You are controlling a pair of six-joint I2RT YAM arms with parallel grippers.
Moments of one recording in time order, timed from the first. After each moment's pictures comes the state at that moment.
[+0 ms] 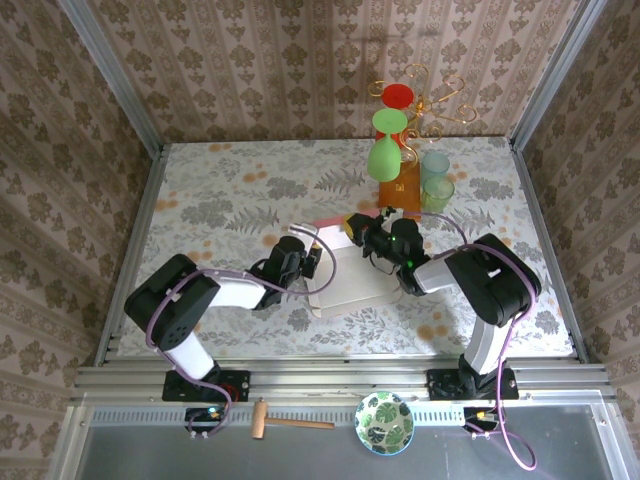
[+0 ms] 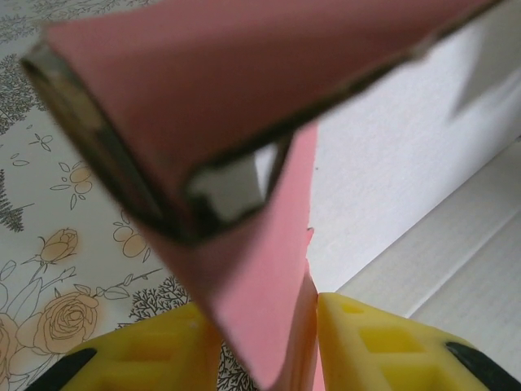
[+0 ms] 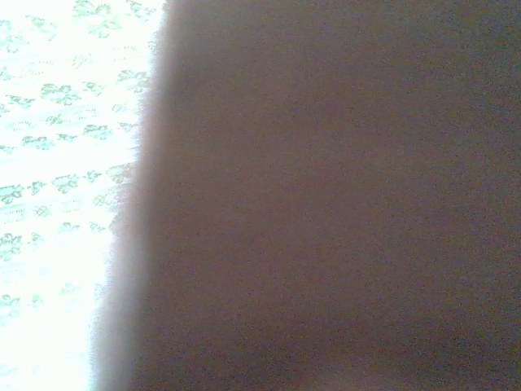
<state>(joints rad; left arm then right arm) -0.78 1.65 0.57 0.55 -0.24 -0.14 0.48 1.80 0.61 1.09 -0.28 1.65</state>
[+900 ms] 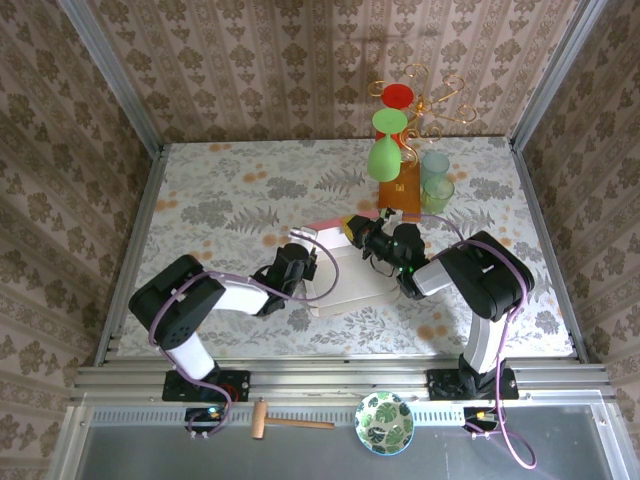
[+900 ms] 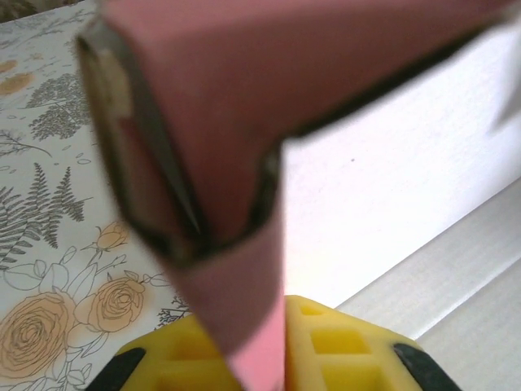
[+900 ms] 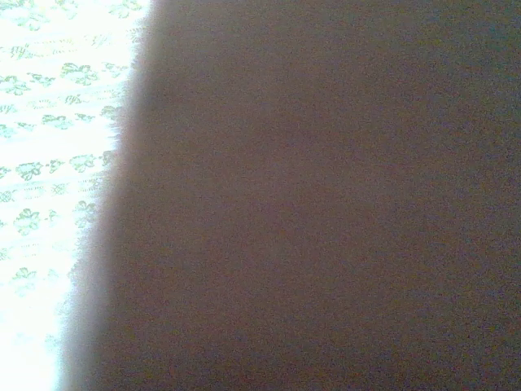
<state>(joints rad) -0.83 1.67 0.55 0.61 -0.42 -0.12 0.48 1.85 0.59 1.22 -0.30 1.64</state>
